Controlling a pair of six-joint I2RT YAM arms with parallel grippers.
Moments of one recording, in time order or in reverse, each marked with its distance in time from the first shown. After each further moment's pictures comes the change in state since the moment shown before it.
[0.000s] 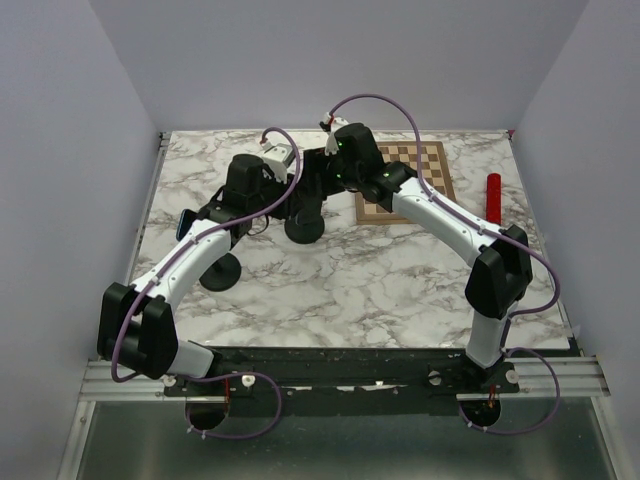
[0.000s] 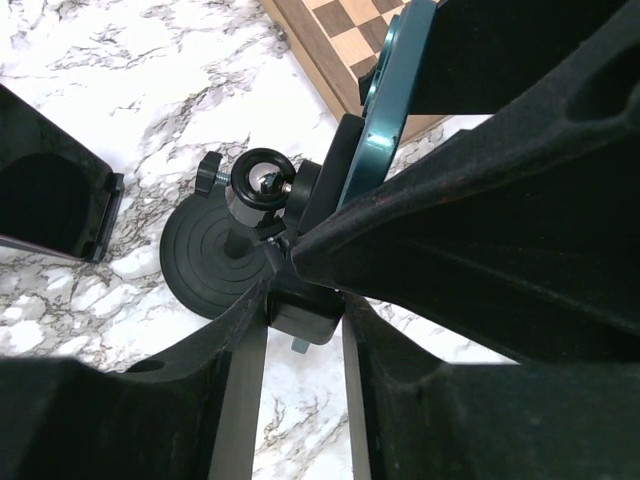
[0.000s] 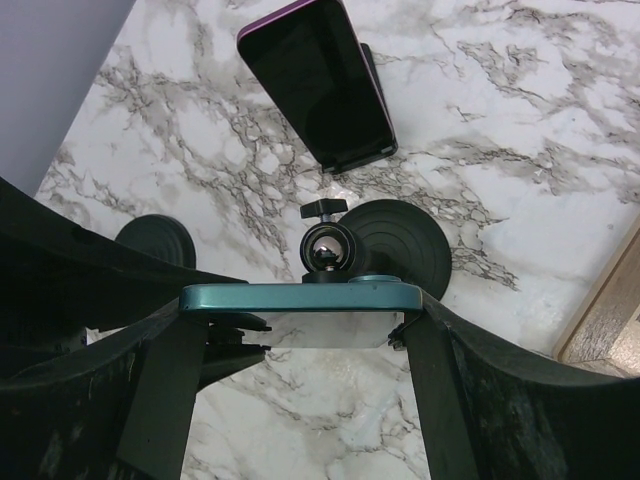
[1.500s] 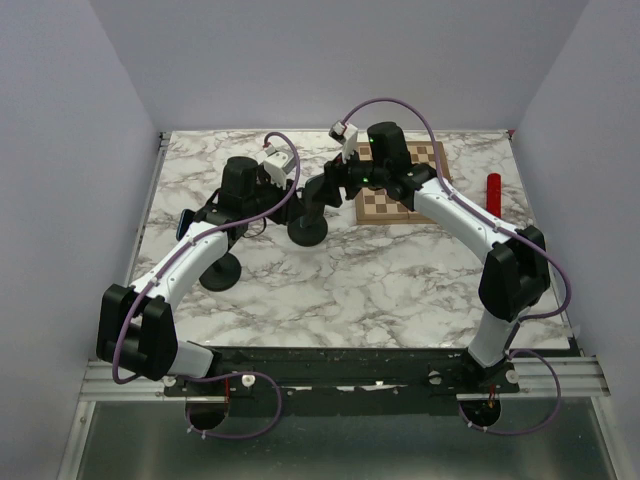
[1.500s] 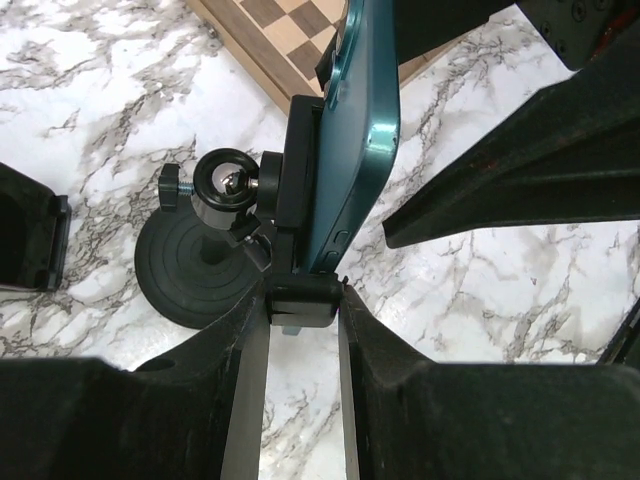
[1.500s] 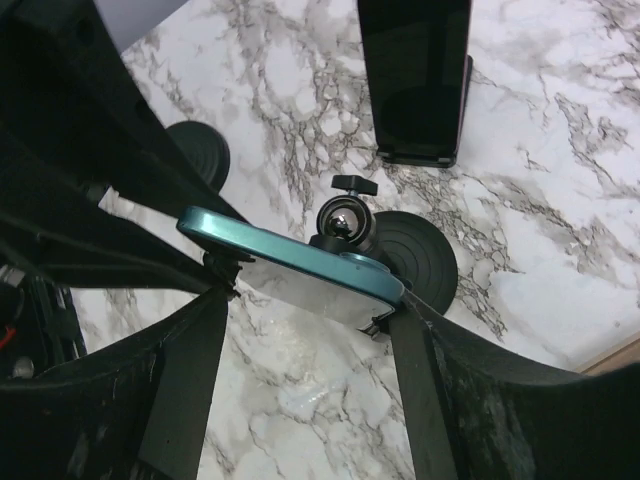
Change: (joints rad) left arm 0.037 -0.006 -0.031 0.021 0.172 0.075; right arm -0.144 -0.071 -0.166 0.124 -0.508 -0.356
